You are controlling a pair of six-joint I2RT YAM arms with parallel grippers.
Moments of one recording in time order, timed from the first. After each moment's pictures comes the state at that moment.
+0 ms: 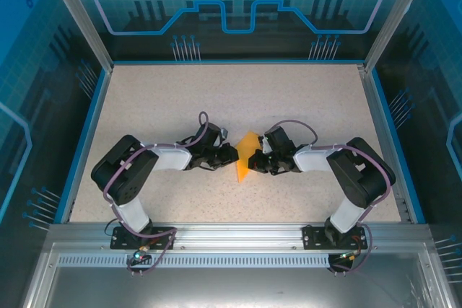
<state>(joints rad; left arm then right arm) -0.58 1.74 0.76 0.14 0.41 -0.92 0.57 1.68 0.67 0.03 -0.43 0.78</state>
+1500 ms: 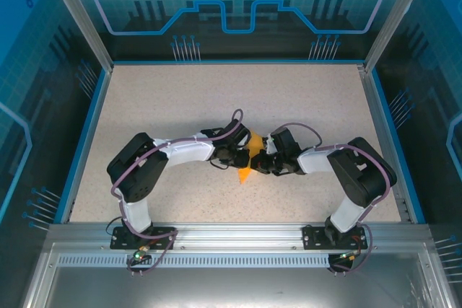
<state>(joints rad) -0.76 1.84 1.11 -0.39 0.17 -0.53 0.52 1.68 0.61 0.14 -0.52 0.83</state>
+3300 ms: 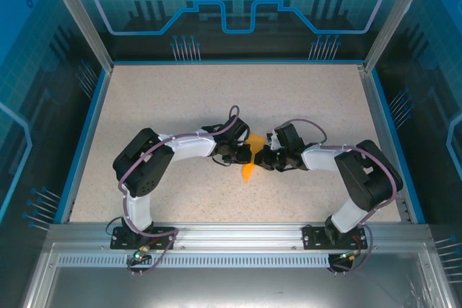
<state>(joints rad) -0.72 1.90 1.14 -0.34 0.26 -0.64 0.48 1.63 0.65 0.01 -0.52 0.81</state>
